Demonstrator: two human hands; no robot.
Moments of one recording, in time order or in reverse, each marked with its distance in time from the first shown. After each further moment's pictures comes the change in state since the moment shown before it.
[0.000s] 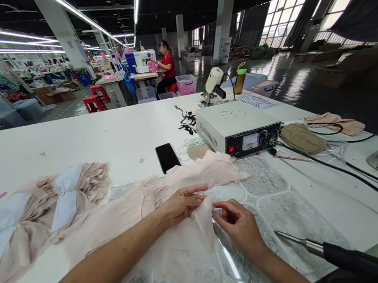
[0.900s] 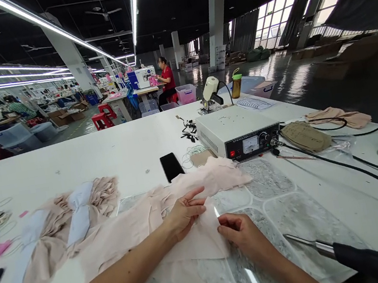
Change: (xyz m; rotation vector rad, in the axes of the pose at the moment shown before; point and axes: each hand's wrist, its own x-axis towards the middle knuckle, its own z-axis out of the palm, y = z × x) left_hand -0.013 -0.003 0.012 -0.029 0.128 0.184; right_hand -0.002 -0.015 -0.002 0.363 -0.371 0.256
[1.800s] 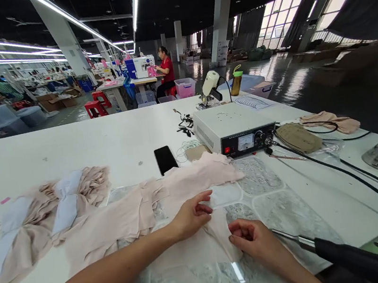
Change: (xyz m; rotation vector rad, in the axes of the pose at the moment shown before) left_hand 0.008 -0.036 0.007 0.535 -0.161 0.170; right_hand -0.030 0.001 -0.039 -0.138 0.012 0.133
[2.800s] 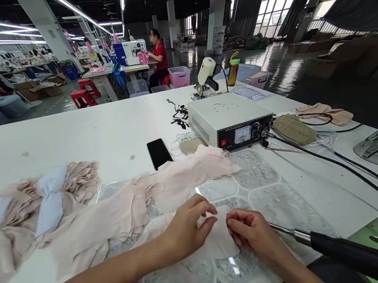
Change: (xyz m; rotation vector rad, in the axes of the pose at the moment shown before) left_hand -0.027 0.027 0.020 0.578 0.056 0.363; right_hand 0.002 0.001 0.004 0.145 0.078 0.106
